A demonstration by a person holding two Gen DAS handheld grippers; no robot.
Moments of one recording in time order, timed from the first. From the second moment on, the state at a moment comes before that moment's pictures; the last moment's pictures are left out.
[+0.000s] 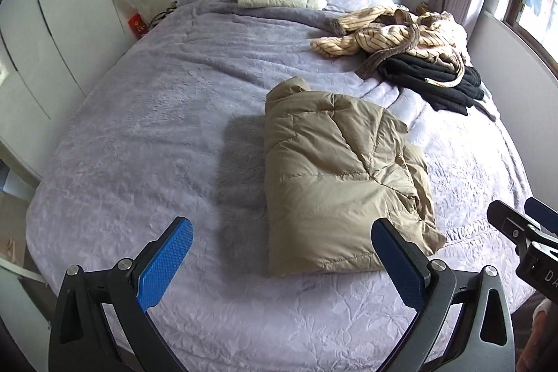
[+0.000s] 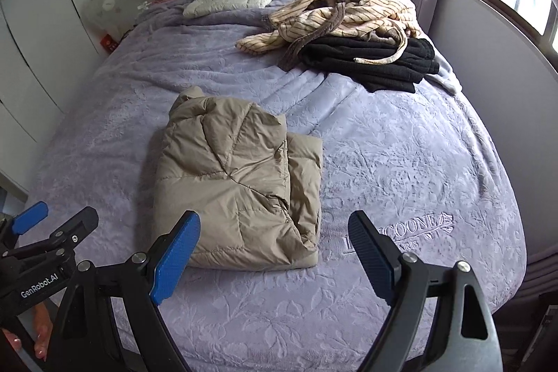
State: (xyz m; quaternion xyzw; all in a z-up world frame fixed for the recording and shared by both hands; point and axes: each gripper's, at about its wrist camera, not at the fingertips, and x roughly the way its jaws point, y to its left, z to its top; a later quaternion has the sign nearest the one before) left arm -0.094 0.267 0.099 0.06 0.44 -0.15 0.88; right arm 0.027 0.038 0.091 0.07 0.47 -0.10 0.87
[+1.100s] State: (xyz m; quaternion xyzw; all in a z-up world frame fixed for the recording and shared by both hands) left arm -0.132 0.276 0.112 0.06 0.43 -0.15 0.89; right arm 0.000 0.048 0.105 0.07 0.46 -0.11 0.88
